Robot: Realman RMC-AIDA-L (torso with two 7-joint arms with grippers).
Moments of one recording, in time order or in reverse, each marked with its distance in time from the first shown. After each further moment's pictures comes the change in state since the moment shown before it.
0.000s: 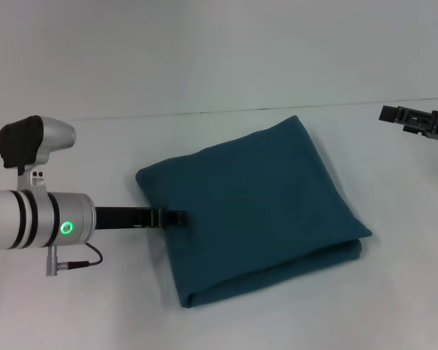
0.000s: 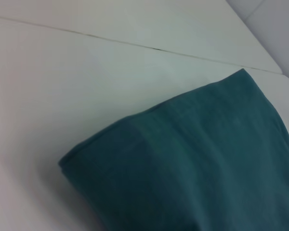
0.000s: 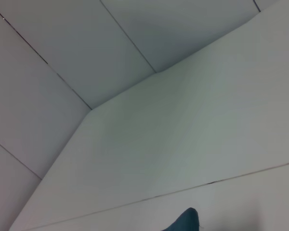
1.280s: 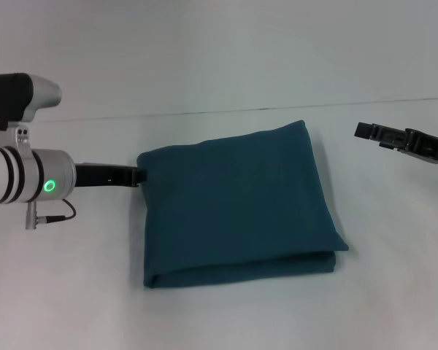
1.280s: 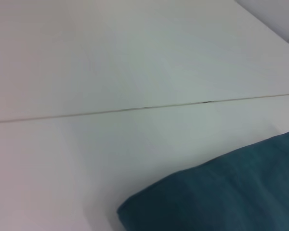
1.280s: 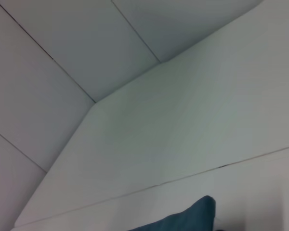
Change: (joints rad) left arm -0.069 0.047 -0.001 0.006 0.070 -0.159 0.038; right arm -0.003 0.067 -0.002 0.012 -0.001 0.032 -0.044
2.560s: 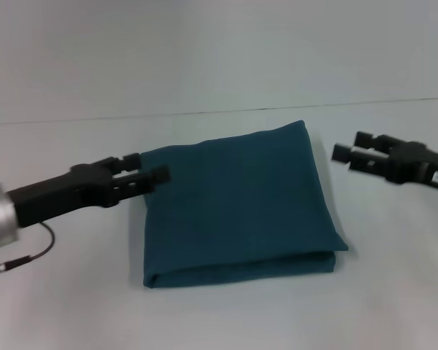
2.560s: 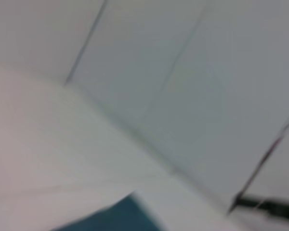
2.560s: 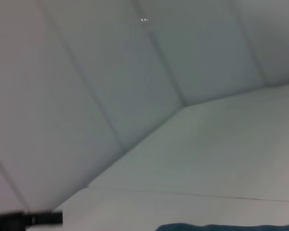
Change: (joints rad) left arm 0.306 -0.080 -0.150 0.292 -0.369 0.537 0.359; right arm -0.045 0.039 0.035 0.000 0.076 -0.269 -0.453
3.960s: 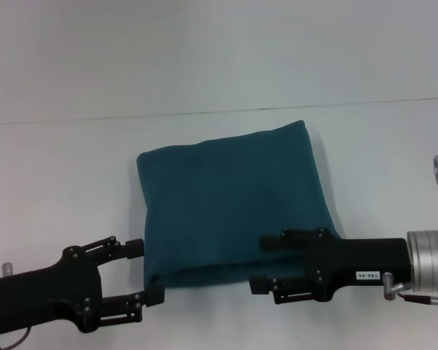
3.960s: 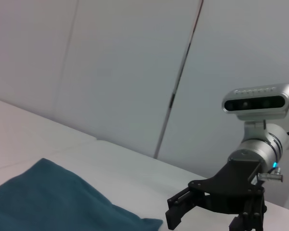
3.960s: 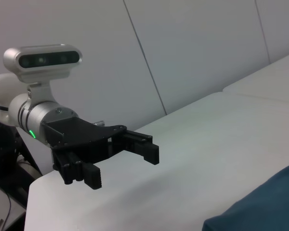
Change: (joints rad) left arm 0.103 0.004 -0.164 -0.076 0.157 0.376 0.469; right arm 0.030 0.044 -0.297 0.069 -0.068 -0.111 -0.158
